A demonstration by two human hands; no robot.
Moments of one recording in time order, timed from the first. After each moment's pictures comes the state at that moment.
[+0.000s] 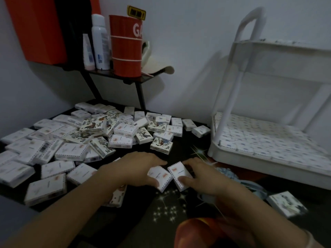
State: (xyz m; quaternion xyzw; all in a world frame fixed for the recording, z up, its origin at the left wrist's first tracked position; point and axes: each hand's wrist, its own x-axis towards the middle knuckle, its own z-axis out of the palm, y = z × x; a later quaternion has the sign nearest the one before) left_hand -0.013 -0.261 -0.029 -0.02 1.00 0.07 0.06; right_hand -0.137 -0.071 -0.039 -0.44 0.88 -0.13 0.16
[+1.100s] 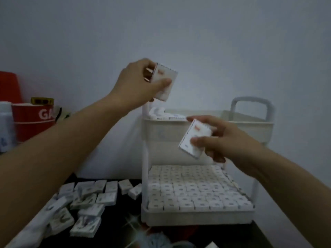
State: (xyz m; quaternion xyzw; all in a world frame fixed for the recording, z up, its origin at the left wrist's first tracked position) left_hand -0.149 -0.119 0.277 0.10 0.82 0.36 -0.43; right_hand -0.183 0.101 0.198 -0.34 0.74 -0.58 0.01
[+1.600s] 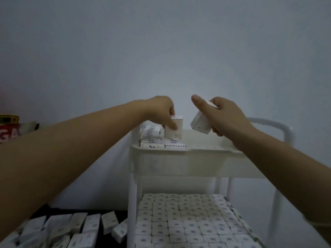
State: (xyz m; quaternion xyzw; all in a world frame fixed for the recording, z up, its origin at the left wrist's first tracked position) left_hand -0.290 -0.123 0.307 0.05 0.98 0.06 -0.18; right_hand -0.289 0.063 0.273 -0.23 0.82 -0.45 -0.26
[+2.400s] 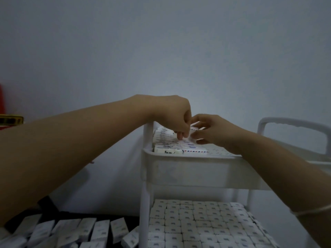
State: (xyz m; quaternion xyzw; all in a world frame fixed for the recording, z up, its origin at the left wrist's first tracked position) left_hand -0.279 -0.128 0.307 0.12 0.99 0.00 -0.11; right_hand -0.354 0.018 0.253 -0.36 0.80 -0.48 0.00
